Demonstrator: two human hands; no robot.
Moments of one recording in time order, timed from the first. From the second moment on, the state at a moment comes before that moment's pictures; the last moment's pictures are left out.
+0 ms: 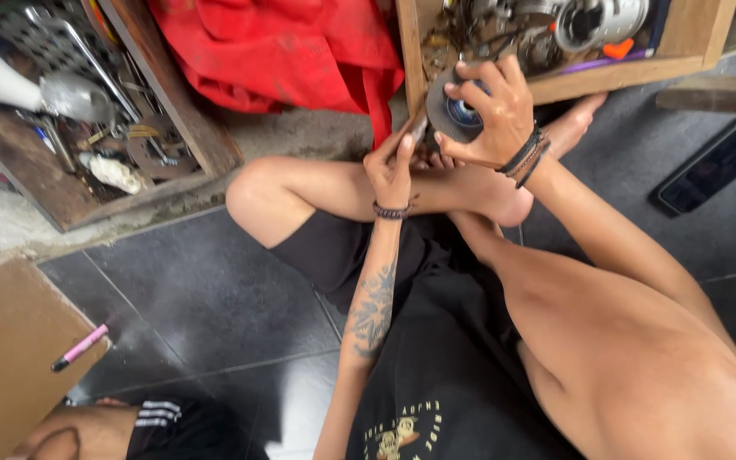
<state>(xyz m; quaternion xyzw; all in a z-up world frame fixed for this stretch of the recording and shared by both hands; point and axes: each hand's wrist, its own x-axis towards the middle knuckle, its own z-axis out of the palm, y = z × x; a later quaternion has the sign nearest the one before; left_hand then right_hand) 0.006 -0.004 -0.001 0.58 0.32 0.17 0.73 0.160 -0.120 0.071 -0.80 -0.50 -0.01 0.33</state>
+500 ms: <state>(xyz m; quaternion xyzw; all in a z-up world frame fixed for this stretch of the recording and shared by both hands) 0.009 0.003 0.037 0.75 0.24 0.17 0.60 0.165 -0.130 0.083 -0.80 -0.50 0.03 0.32</state>
